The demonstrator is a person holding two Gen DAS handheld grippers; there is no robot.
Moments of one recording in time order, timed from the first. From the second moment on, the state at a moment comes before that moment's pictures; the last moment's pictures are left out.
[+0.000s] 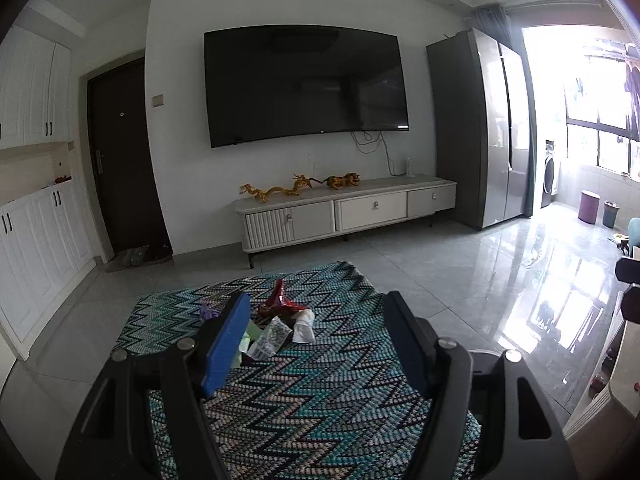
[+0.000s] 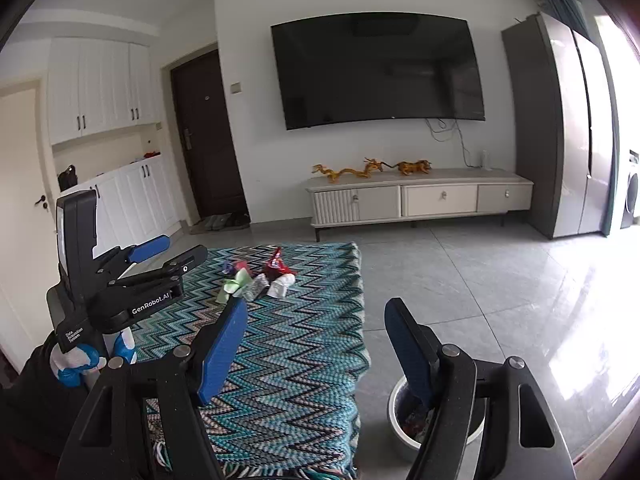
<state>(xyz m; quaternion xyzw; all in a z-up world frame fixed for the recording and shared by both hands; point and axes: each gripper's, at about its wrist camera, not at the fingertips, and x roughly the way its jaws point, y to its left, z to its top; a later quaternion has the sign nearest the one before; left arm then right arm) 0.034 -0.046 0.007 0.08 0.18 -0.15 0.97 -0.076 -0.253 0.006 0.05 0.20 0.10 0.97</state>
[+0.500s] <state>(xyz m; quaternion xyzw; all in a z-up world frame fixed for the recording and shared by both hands) 0.065 0.068 0.019 0.02 0.18 -0.05 0.98 -0.031 -0.179 0.027 -0.02 0.20 0.17 0.96</state>
